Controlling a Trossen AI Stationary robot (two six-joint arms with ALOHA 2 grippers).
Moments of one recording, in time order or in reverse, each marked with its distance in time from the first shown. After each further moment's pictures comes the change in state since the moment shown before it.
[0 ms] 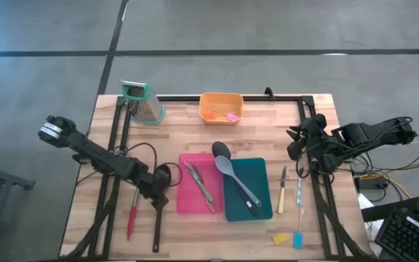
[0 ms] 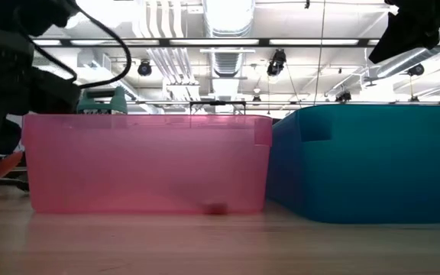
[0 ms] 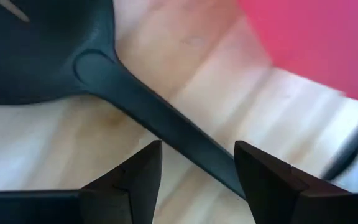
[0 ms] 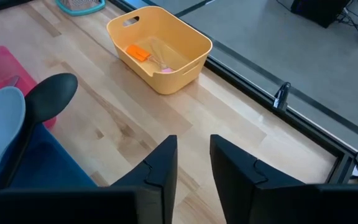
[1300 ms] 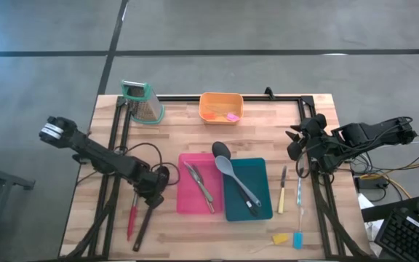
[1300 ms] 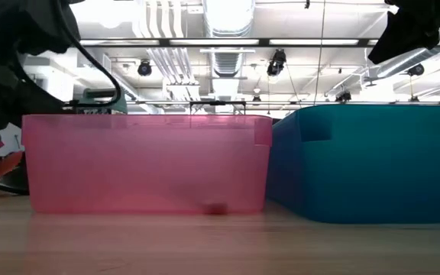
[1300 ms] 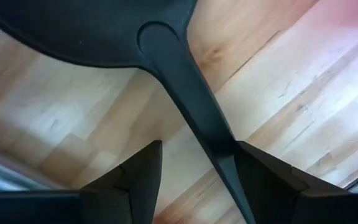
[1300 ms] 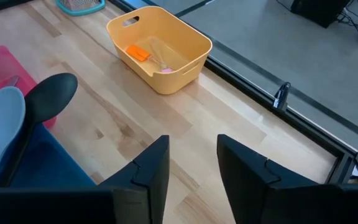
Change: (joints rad) left arm 0.036 0.017 -0.003 -0.194 0.107 -0.004; right arm 0.000 0.000 0.000 0.000 0.000 0.000
